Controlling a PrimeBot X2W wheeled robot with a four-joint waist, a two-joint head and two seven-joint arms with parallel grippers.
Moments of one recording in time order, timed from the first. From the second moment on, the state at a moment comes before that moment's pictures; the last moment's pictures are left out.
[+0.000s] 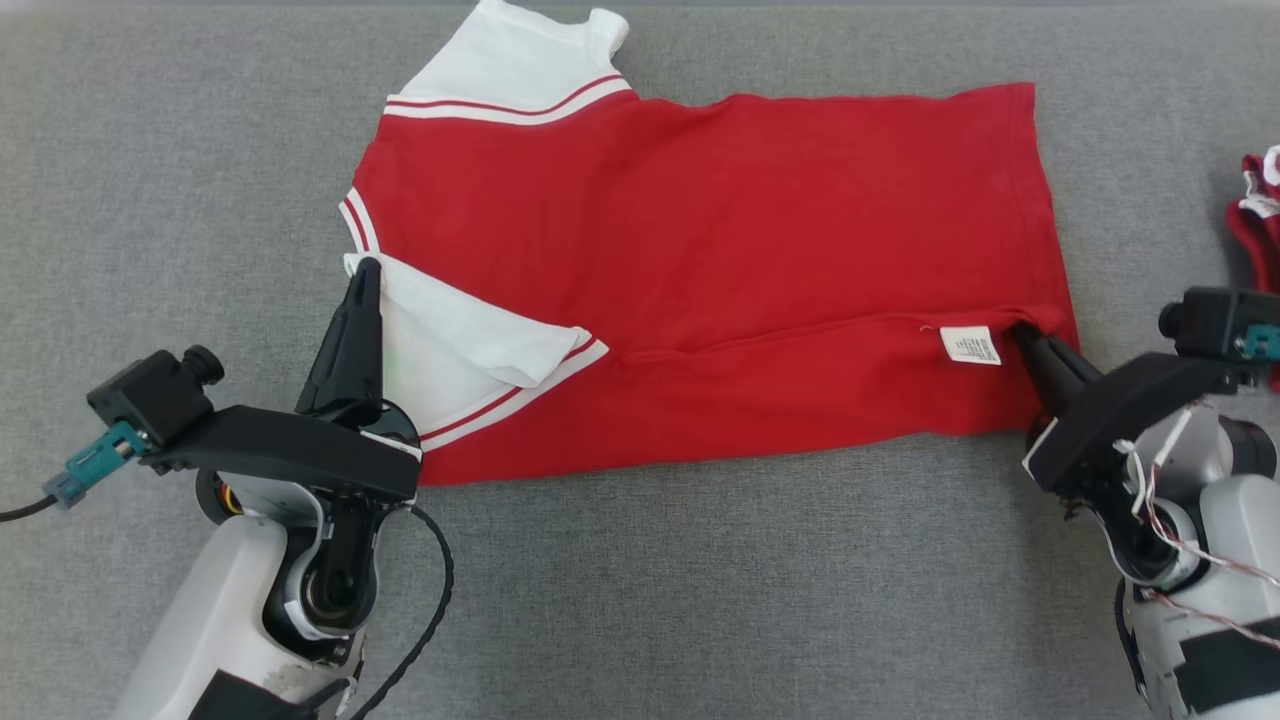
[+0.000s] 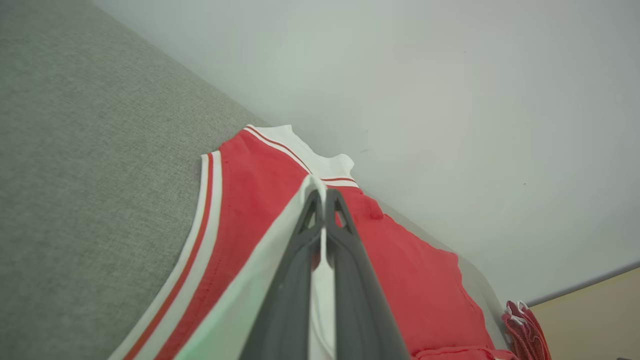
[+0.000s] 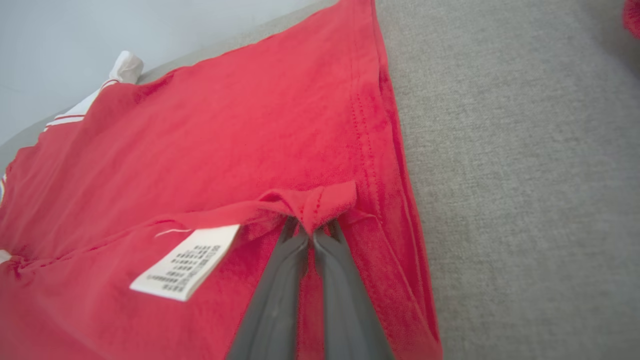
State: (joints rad) left arm -0.54 0.26 -0.35 0.25 -1.09 -0.01 -0.18; right arm -0.46 -0.24 -0.03 0.29 0.53 0.13 0.41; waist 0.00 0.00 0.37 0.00
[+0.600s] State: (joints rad) left arm -0.63 0.24 -0.39 0.33 -1.06 -0.04 -0.17; right arm -0.51 -0.23 -0.08 0.39 0.40 0.13 0.40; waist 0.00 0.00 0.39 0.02
